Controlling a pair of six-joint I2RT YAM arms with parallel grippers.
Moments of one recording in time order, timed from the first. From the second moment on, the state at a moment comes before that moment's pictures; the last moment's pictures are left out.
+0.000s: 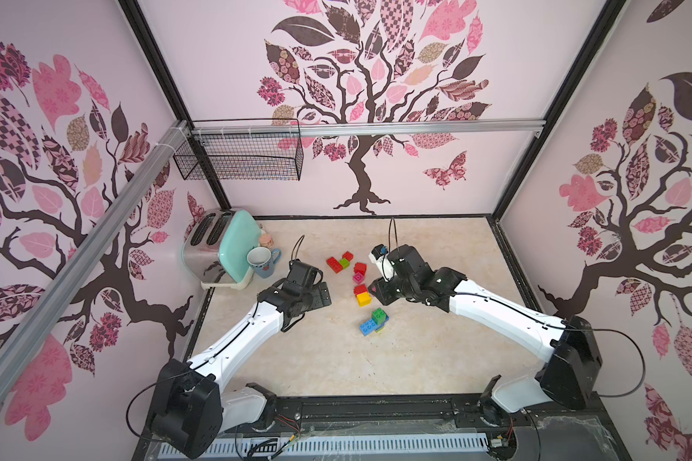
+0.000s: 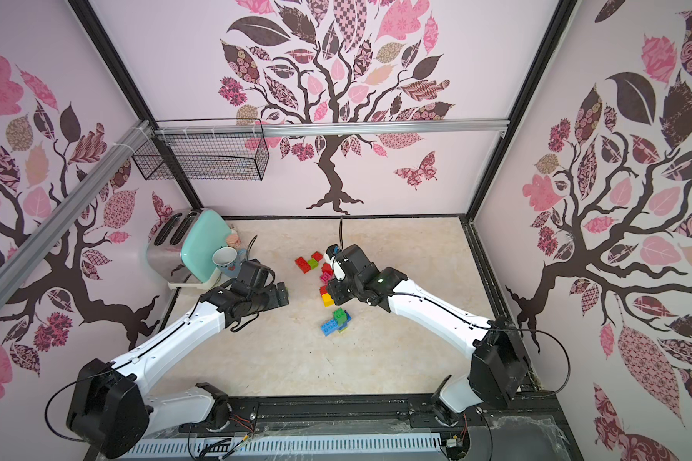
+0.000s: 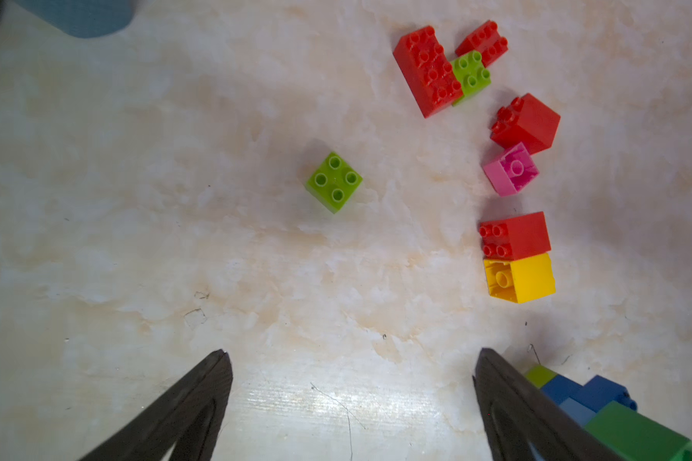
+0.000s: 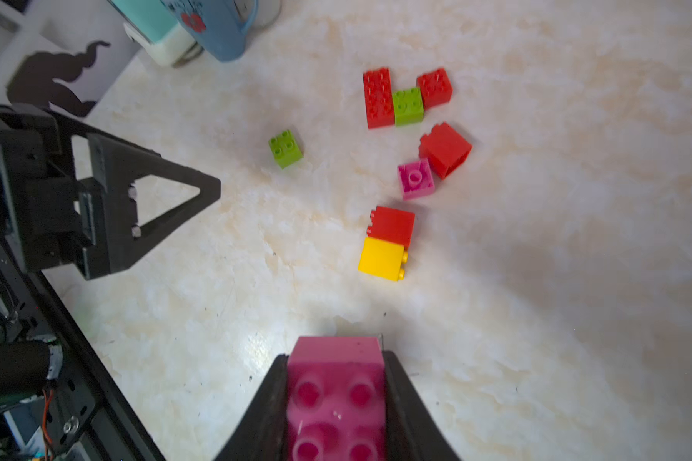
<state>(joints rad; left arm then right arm) -0.45 1.26 0.87 -0.60 -0.13 -0.61 0.78 1.48 1.21 -0.57 -0.07 0.26</state>
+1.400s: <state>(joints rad) -0.56 1.45 0.87 -0.58 -0.03 -0.58 0.83 1.57 1.16 -0.66 -0.02 0.29</state>
